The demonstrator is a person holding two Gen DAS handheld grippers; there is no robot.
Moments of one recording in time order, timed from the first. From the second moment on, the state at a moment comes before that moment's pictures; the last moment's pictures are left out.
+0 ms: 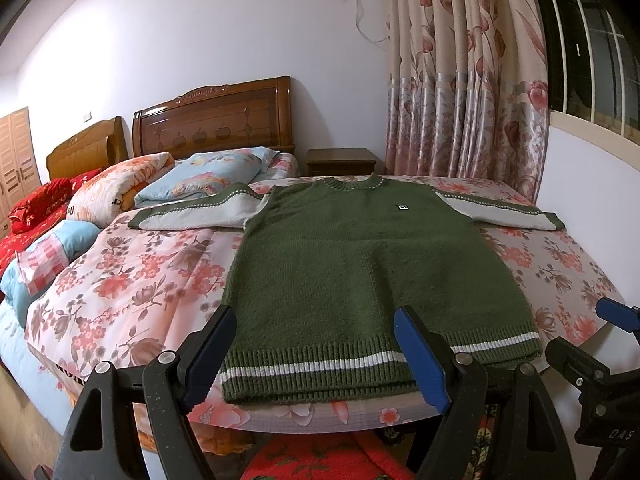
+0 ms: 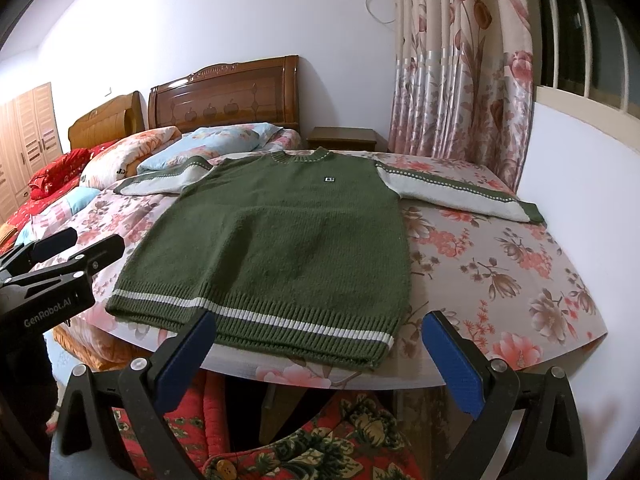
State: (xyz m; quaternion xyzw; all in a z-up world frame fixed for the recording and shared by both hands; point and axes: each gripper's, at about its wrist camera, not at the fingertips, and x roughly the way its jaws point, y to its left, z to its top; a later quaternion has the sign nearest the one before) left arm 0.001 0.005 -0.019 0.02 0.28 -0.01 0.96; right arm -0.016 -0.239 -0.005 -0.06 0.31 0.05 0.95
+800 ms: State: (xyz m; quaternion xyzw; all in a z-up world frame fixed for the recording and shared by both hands) left arm 0.004 0.006 -0.022 0.00 0.30 -0.02 0.96; right arm -0.009 -0.240 -0.016 -0.06 0.32 0.04 0.94
